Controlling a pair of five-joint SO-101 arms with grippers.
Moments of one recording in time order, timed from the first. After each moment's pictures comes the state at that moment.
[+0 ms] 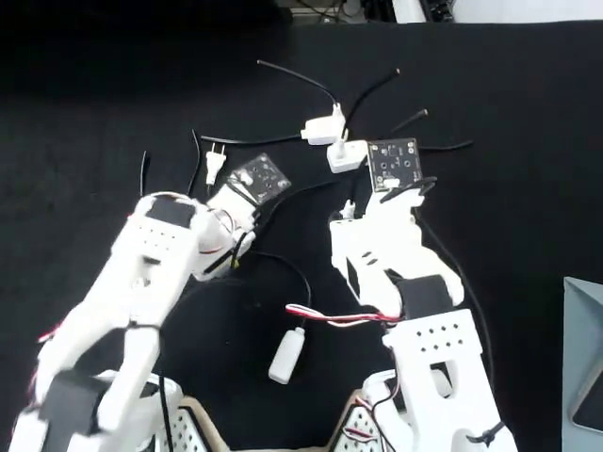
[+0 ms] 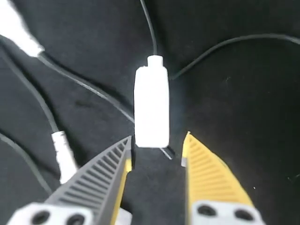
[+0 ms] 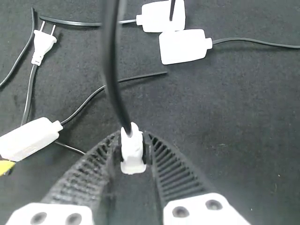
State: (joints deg) left arm 10.8 -21.7 39.7 60.9 -36.2; right arm -11.9 -56.1 60.4 50.4 -4.2
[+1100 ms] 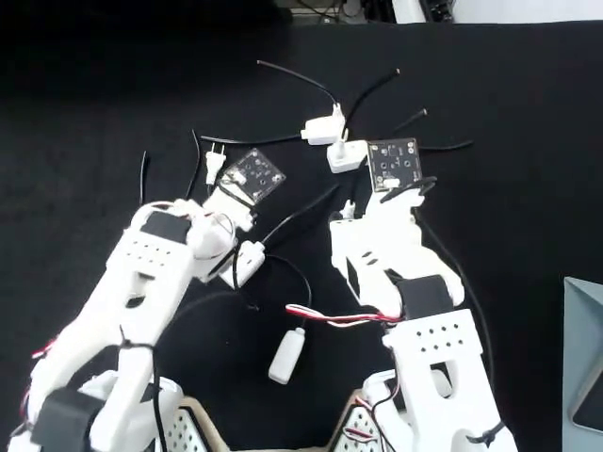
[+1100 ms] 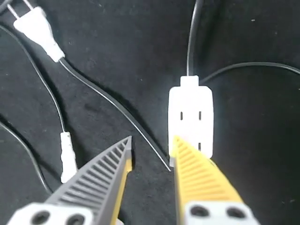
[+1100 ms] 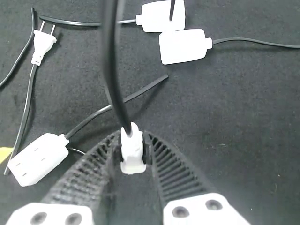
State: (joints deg) left arm 11.6 -26.4 45.6 55.3 -29.5; right arm -11.9 -56.1 60.4 50.4 -4.2
